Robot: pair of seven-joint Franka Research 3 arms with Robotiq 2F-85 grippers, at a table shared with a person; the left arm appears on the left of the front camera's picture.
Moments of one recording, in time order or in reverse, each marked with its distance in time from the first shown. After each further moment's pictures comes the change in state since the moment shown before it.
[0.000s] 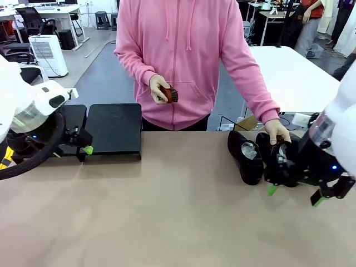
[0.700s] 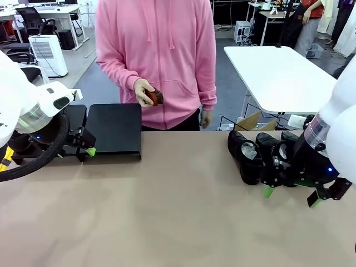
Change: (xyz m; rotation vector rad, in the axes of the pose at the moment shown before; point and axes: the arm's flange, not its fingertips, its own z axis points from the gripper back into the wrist) left arm -0.002 -0.011 -0.002 0.014 0.003 -0.028; right arm -0.002 0.004 -0.003 -0.005 -0.004 0.002
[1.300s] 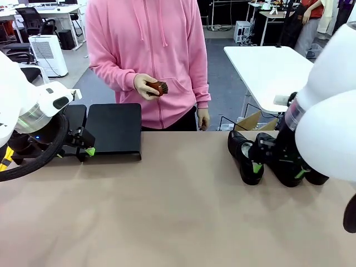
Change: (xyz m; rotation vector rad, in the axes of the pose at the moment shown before) left arm 0.000 0.001 0.000 0.001 0.000 0.002; right arm 0.034 0.036 0.013 -0.042 -0.168 0.093
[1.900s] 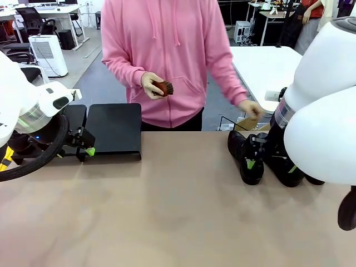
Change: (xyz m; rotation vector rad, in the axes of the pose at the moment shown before) left arm 0.000 0.000 0.000 0.000 0.000 0.000; right arm 0.002 0.013 0.001 -0.017 -0.030 0.015
